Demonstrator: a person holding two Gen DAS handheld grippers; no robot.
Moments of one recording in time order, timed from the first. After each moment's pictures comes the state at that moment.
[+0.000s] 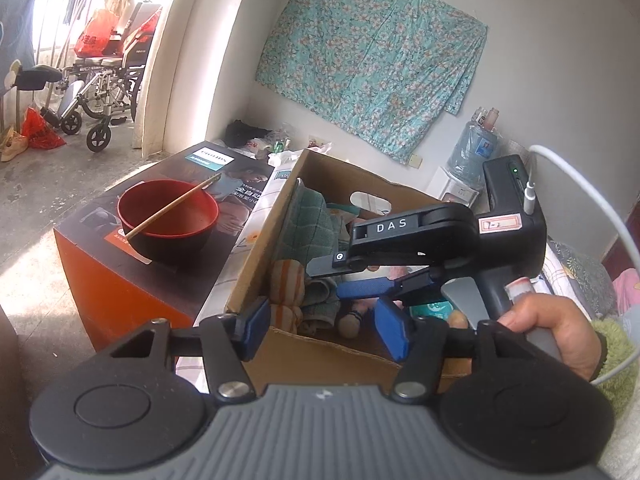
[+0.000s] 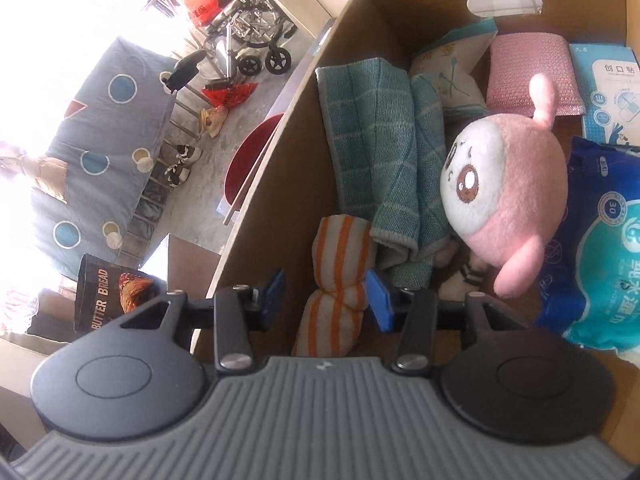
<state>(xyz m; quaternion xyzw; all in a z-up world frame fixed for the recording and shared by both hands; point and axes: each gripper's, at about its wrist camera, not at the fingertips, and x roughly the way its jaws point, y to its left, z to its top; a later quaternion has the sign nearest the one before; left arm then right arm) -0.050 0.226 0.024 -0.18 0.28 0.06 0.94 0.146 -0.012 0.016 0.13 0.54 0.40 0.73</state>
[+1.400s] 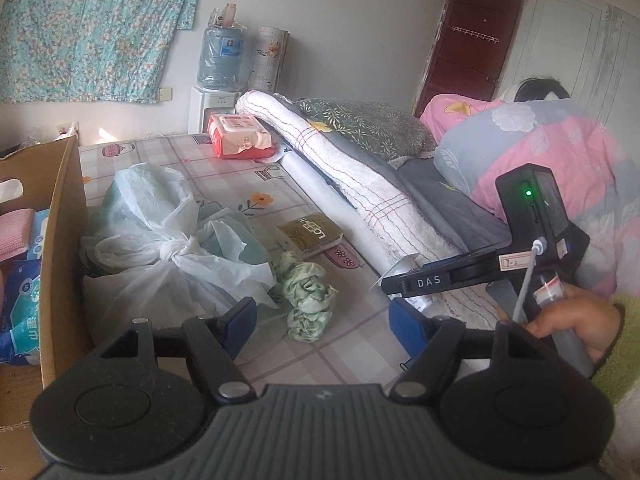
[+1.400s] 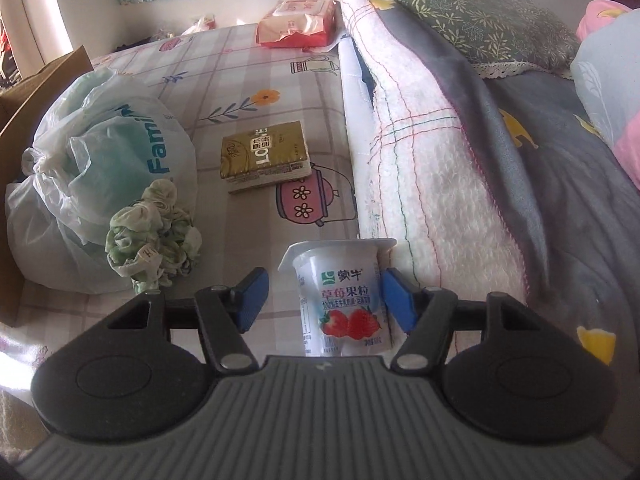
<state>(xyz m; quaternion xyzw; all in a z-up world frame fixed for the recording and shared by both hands) 0.049 -0.085 -0.021 -0.02 0.34 -0.27 0.90 0.125 -0.471 -0.039 -0.01 0.47 0.03 0.88</state>
